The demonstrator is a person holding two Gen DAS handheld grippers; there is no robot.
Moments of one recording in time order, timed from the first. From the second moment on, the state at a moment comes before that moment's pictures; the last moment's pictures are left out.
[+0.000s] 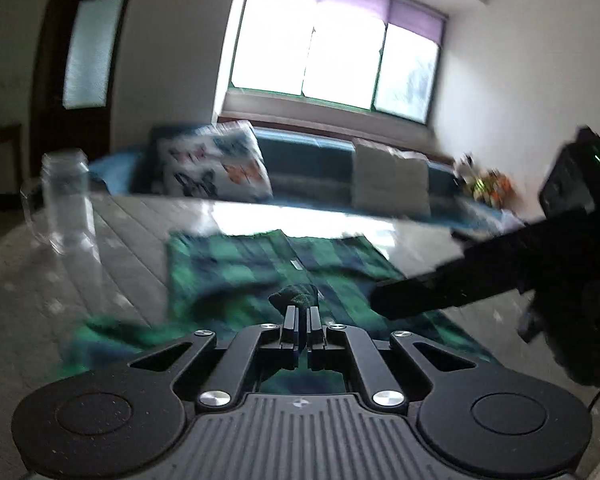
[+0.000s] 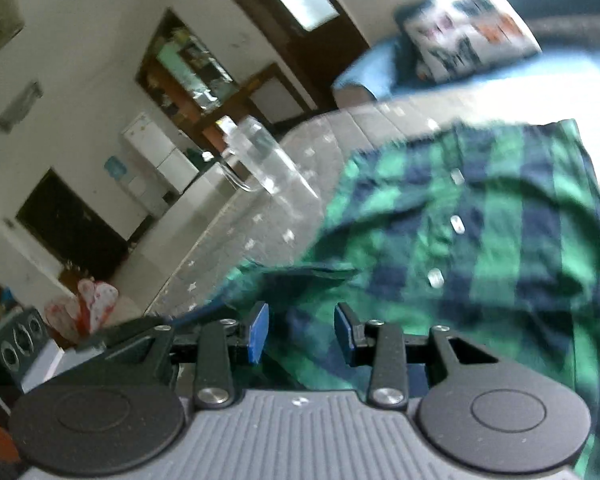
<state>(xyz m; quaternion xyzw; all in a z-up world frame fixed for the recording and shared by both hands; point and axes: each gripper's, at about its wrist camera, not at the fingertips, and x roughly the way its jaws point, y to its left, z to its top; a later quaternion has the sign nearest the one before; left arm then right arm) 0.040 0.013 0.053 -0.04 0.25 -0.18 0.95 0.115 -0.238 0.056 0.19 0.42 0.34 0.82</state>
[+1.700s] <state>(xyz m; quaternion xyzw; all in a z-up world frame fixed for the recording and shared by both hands) 0.011 0.067 -0.023 0.12 0.29 -0.01 0.95 0.116 -0.292 0.119 0.22 0.33 0.29 0.87</state>
